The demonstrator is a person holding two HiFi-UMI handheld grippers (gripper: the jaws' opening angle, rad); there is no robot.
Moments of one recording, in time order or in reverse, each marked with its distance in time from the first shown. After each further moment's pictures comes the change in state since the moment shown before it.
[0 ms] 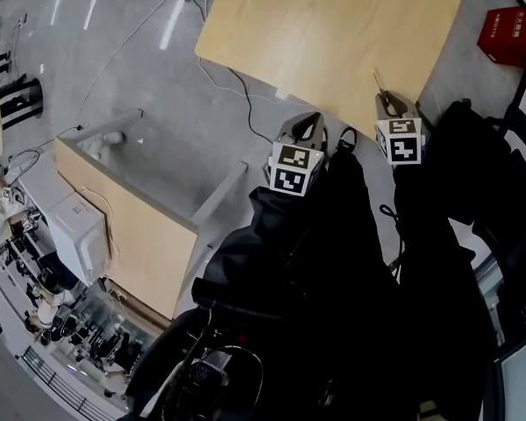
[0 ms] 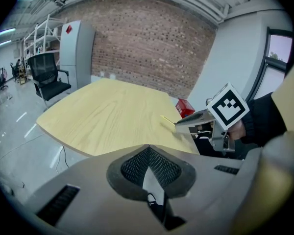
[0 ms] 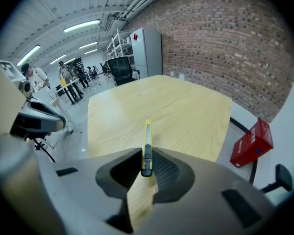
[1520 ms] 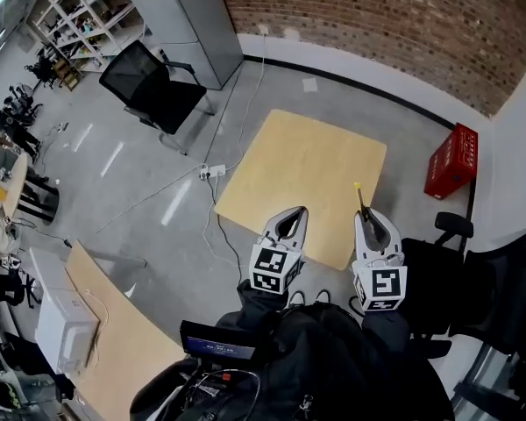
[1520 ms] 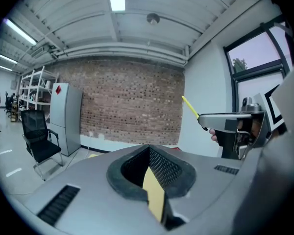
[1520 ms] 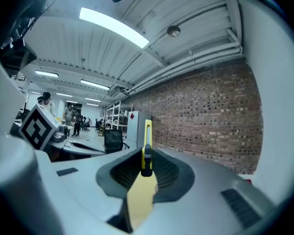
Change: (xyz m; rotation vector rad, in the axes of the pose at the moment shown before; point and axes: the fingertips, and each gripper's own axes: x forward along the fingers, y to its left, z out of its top) left arm -0.194 -0.101 0.247 0.219 -0.589 -0.054; right arm -0.373 0.037 0.202 -0.056 -0.851 -0.203
